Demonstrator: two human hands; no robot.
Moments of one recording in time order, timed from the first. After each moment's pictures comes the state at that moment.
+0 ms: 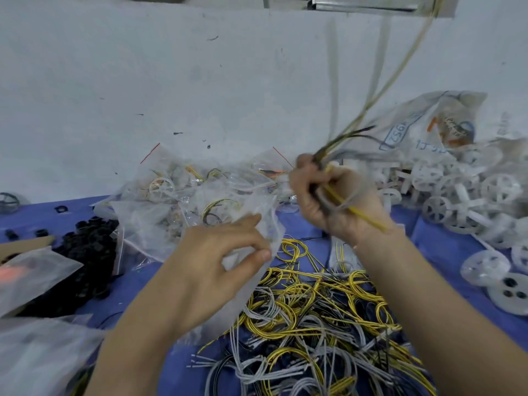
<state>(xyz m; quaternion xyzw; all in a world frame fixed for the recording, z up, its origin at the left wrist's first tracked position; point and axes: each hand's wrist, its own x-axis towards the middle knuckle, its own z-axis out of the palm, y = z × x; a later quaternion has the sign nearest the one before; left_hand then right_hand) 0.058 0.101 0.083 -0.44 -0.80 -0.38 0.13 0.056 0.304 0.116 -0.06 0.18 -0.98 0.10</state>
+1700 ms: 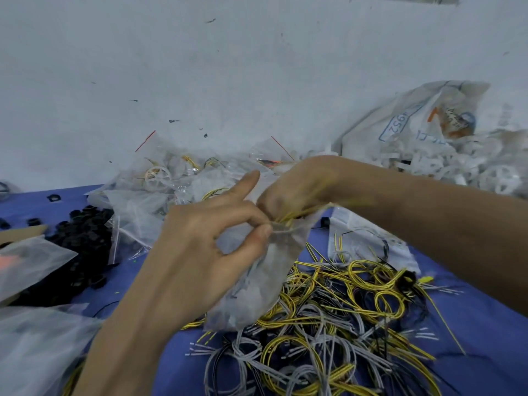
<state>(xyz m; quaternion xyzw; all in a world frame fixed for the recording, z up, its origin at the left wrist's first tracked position) 0.066 0.104 0.089 -0.46 -0.76 -0.40 0.23 0.028 0.268 0.143 -0.07 0.91 -0.21 0.34</state>
